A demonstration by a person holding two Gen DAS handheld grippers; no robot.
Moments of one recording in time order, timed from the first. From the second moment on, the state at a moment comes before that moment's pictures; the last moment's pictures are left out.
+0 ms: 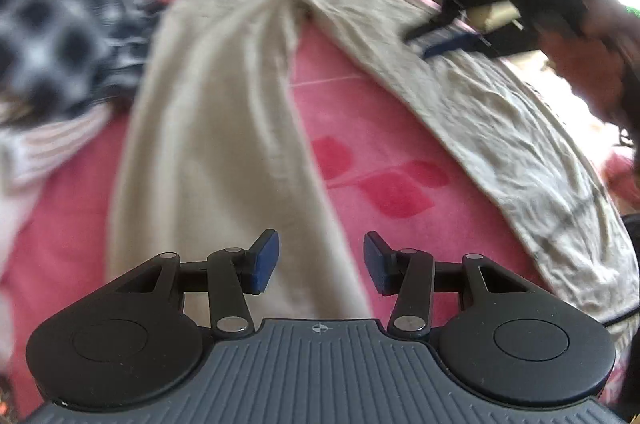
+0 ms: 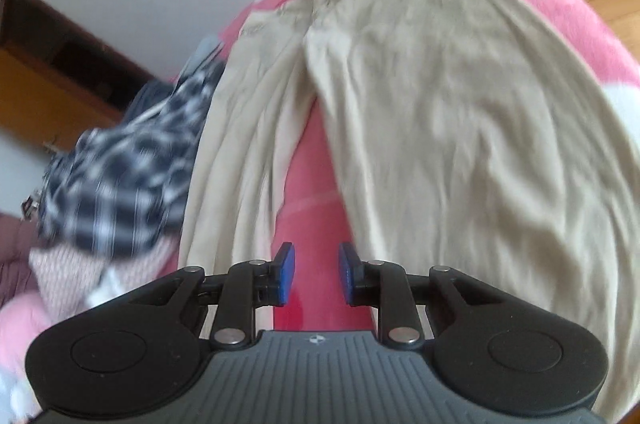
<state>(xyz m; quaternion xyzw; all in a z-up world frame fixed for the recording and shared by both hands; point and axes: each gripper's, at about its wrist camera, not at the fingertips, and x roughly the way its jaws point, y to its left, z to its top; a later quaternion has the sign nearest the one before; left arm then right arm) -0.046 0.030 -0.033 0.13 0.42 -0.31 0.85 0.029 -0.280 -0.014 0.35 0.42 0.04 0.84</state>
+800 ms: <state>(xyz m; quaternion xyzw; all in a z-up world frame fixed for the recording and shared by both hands) 0.088 0.129 -0.062 -0.11 0.43 -0.12 0.89 0.276 -0.158 0.012 0.14 0.39 0.12 0.90</state>
